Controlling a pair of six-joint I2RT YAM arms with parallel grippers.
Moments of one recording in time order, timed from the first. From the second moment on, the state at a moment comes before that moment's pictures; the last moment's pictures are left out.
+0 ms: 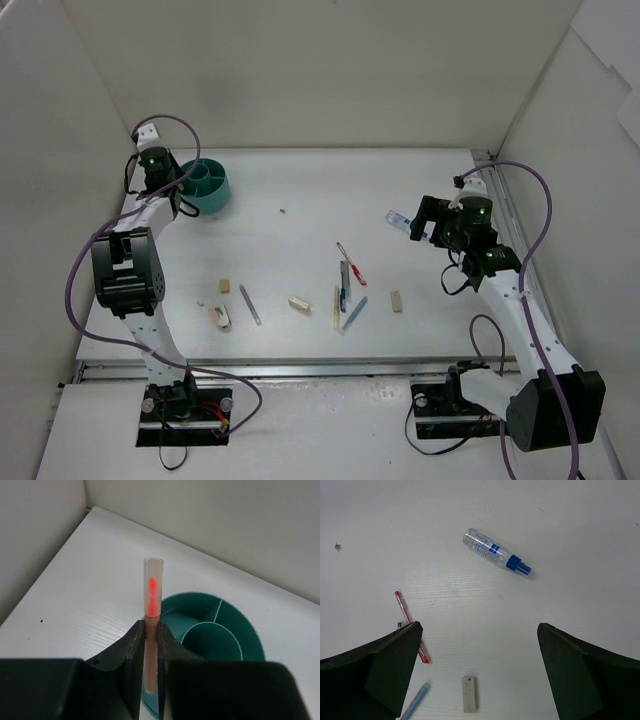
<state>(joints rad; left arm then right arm) 0.12 1.93 1.42 0.25 -0.16 -0.25 0.10 1.09 0.87 -0.31 -0.01 0.26</state>
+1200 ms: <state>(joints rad) -0.10 1.51 1.25 -0.20 -0.20 -0.26 0.10 1.05 0.83 -0.27 -0.09 0.27</state>
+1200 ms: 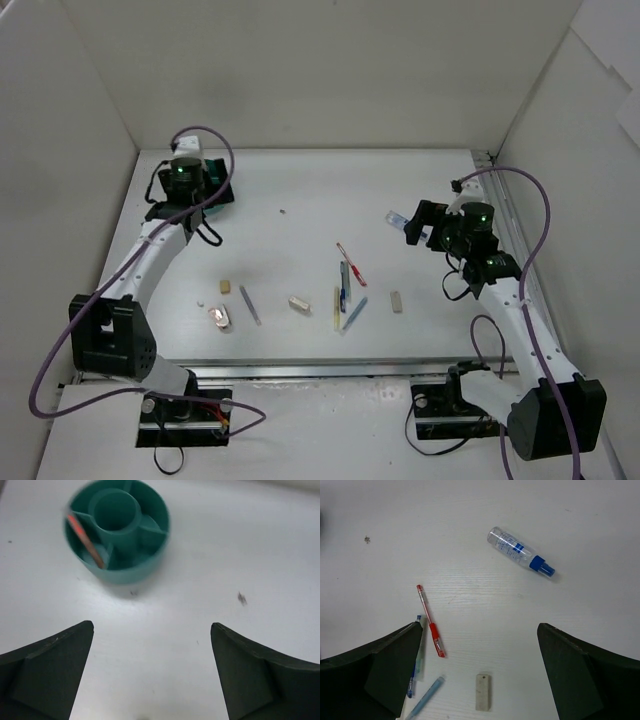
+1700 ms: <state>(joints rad) -0.49 1.11 0.84 -0.64 -0.26 -0.40 0.10 1.06 0.78 -0.15 -0.26 0.31</state>
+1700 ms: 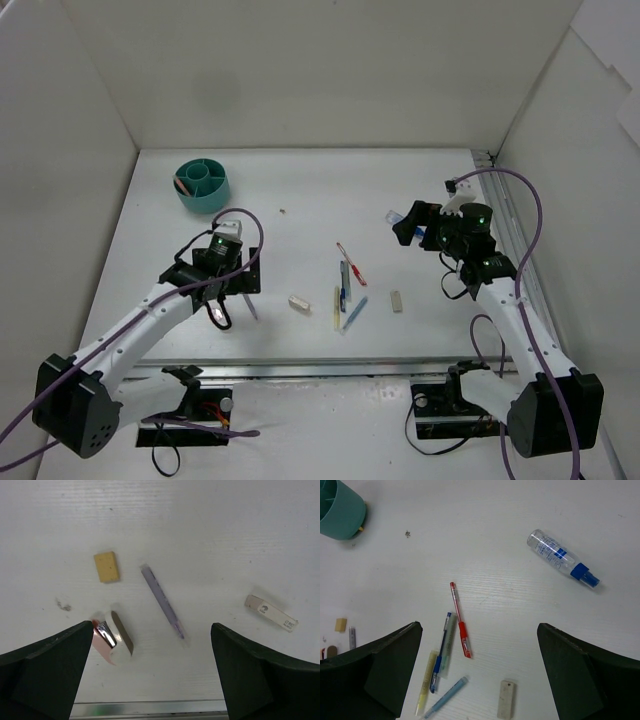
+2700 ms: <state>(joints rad) -0.52 1.66 1.00 -0.67 -0.22 -0.80 0.11 1.05 0.76 -0.16 -0.19 0.33</state>
